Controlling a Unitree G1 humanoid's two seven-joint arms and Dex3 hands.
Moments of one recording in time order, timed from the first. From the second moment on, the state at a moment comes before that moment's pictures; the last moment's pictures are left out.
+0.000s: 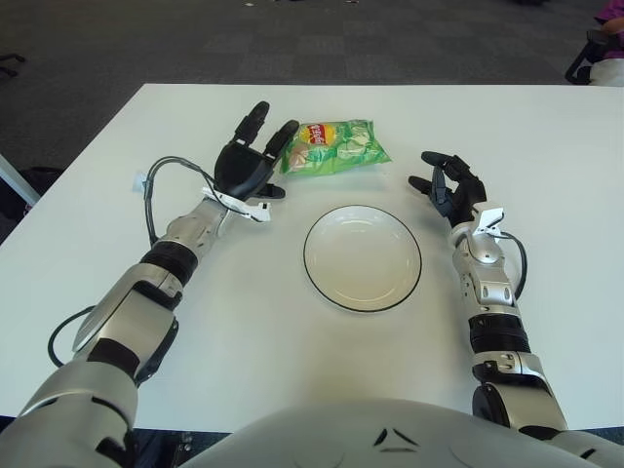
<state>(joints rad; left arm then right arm) -0.66 0.46 -0.53 0.82 1.02 -0.31 0.76 -0.25 -0.07 -0.15 0.27 0.02 -0.11 -0.06</state>
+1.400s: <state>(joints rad) -0.84 0.33 -0.67 1.25 1.03 -0.31 1.09 -0.25 -0.07 -0.15 0.27 0.03 -0.11 -0.06</state>
